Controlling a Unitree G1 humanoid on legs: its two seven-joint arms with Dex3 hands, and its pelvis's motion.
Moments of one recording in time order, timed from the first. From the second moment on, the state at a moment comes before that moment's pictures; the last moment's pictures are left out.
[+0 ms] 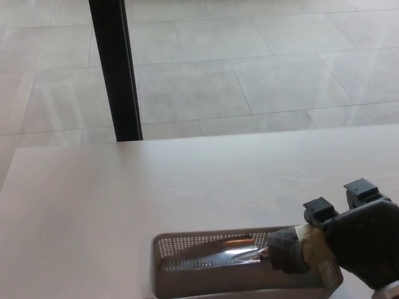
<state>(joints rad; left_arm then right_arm) -0.10 0.60 0.36 1.22 -0.13 0.07 -0.11 -0.09 -0.53 0.34 -0.01 -1.27 0.06 -0.39</state>
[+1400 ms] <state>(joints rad) -0.09 0.59 0.37 1.23 -0.13 0.07 -0.10 -0.20 -0.44 -0.11 0.22 -0.76 -0.23 -0.50</state>
